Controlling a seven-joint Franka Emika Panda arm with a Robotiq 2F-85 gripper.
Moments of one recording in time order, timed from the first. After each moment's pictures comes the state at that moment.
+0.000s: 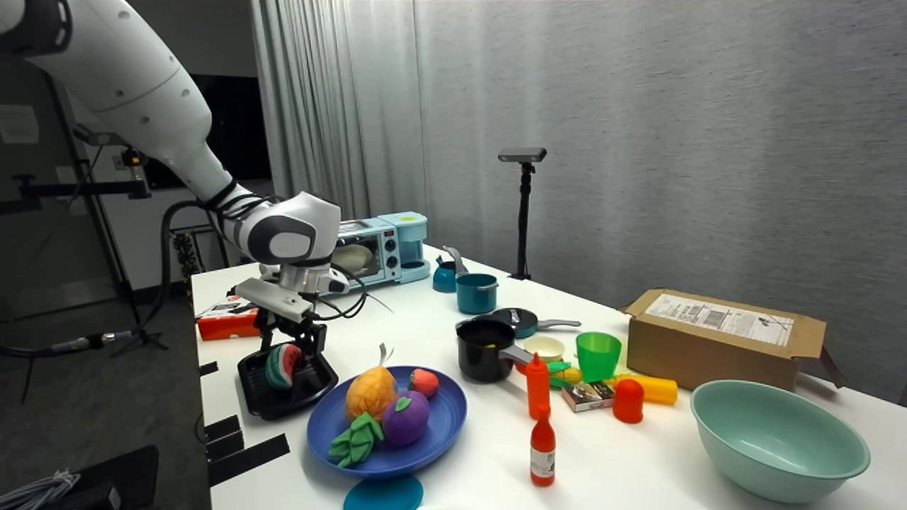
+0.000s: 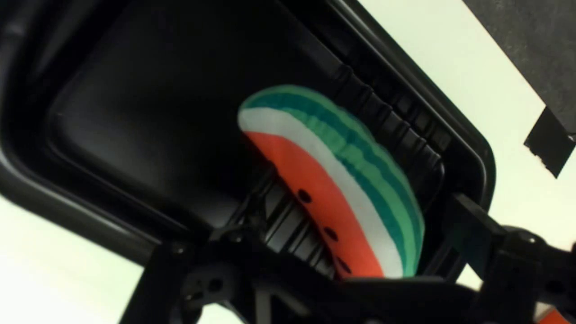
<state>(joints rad) 0.18 0.44 0.32 -2.11 0.19 2.30 -0.36</state>
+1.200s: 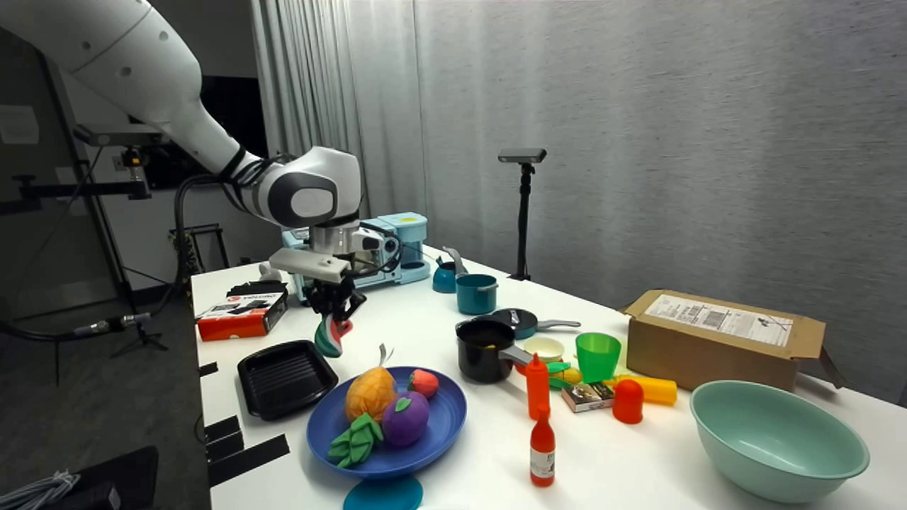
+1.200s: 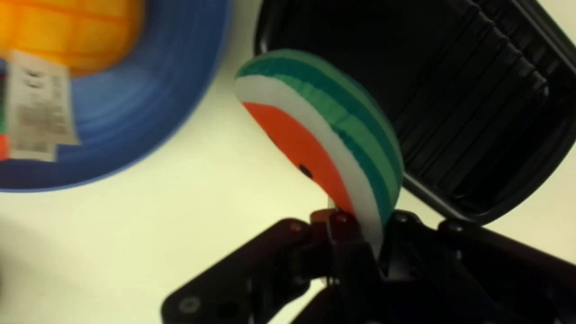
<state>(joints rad) 0.14 0.32 0.23 -2.07 0.07 2.32 -0.35</state>
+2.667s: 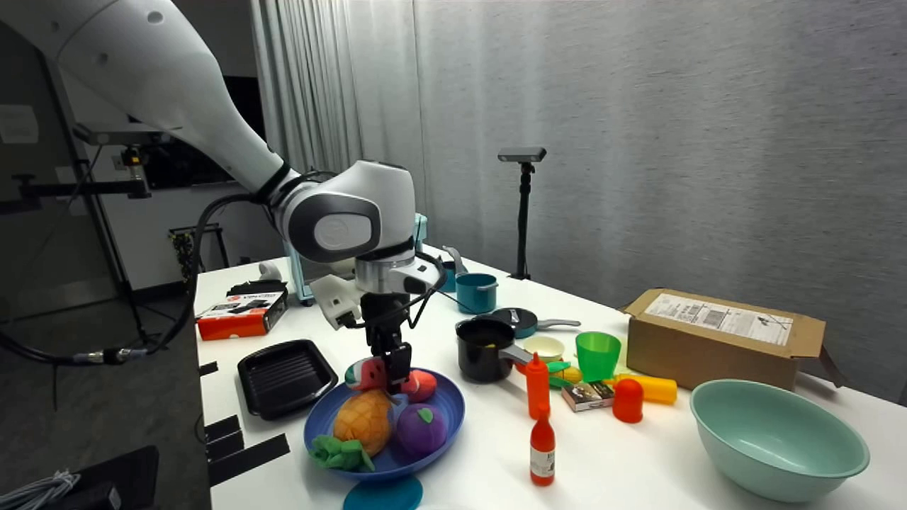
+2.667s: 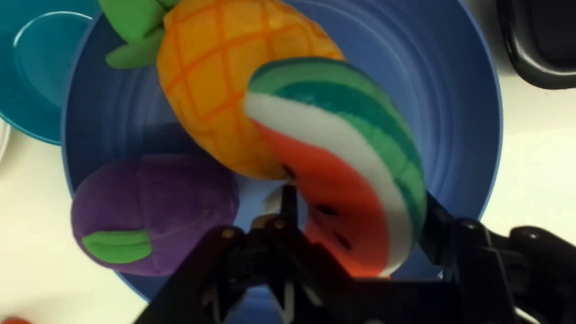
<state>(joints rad) 0.04 0.31 0.02 -2.16 0.07 2.42 0.06</state>
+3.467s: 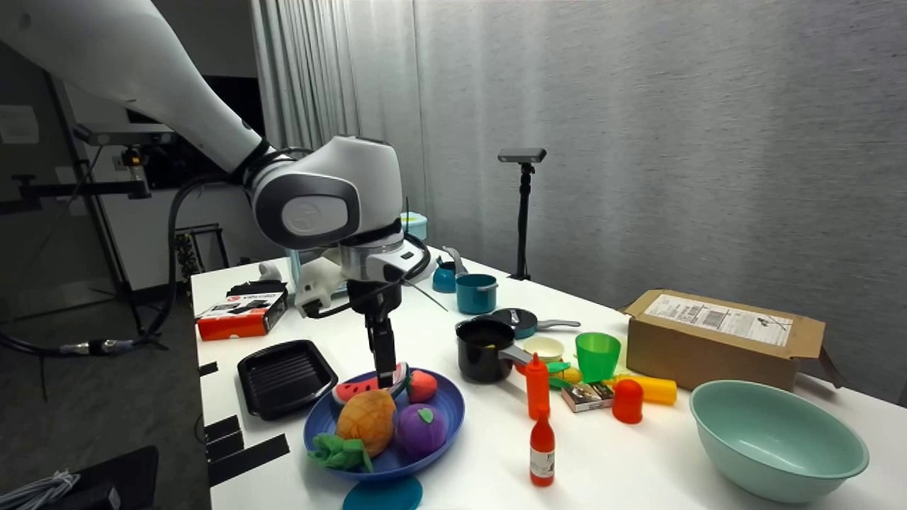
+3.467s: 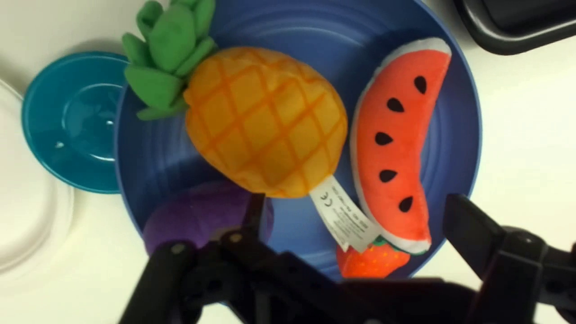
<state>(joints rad) 0.03 0.18 0.00 -2.27 0.13 2.45 0.20</state>
